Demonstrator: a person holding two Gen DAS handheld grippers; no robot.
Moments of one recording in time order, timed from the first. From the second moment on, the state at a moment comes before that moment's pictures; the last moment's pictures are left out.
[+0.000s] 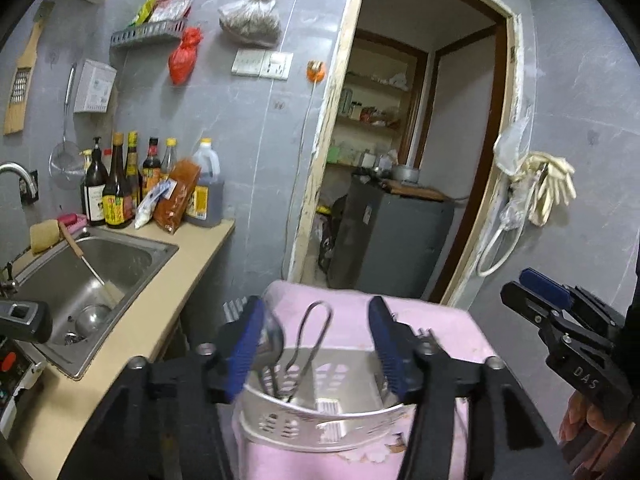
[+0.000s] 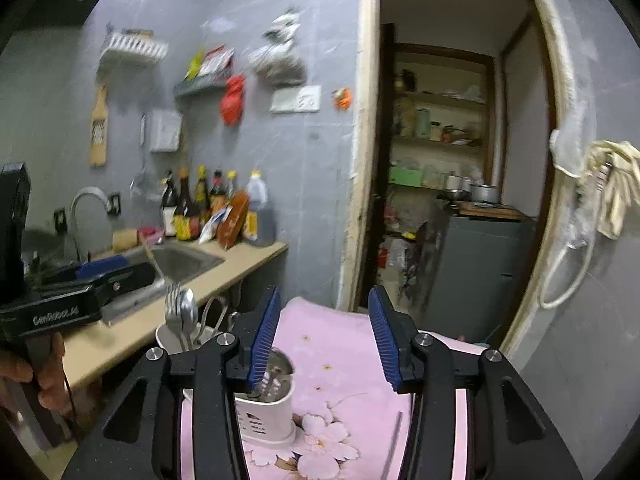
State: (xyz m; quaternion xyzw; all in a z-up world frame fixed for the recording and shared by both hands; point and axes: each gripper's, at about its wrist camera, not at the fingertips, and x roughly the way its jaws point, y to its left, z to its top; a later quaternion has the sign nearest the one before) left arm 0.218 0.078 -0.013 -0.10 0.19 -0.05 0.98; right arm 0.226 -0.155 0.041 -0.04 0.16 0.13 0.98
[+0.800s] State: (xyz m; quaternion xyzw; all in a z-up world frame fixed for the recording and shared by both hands) left arm 0.173 -0.039 0.028 -0.02 0.10 -0.03 0.99; right arm 0.162 -0.274 0.063 -0.02 0.09 0.00 1.00
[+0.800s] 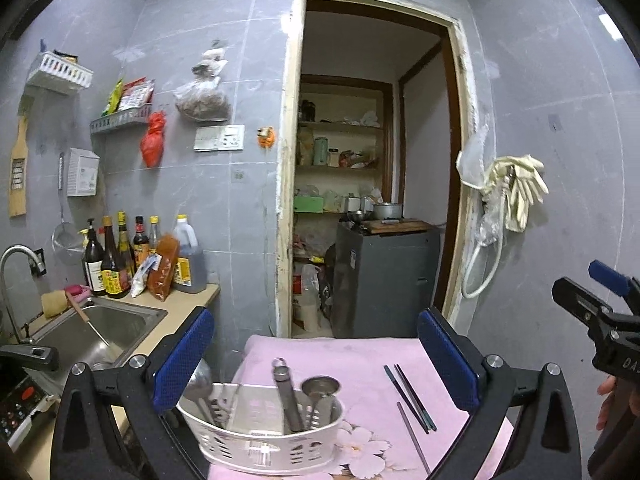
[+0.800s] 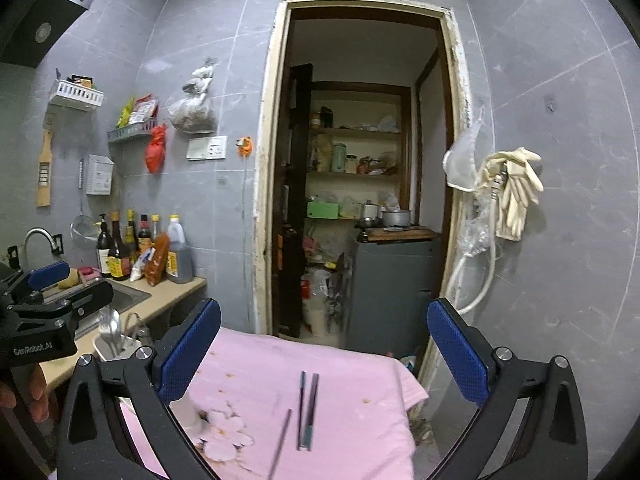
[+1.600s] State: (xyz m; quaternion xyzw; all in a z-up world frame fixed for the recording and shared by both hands) left arm 0.237 -0.159 -0.047 0.01 0.19 -0.05 0.98; right arm 0.255 -0.400 -0.036 -0.01 0.20 0.02 0.98
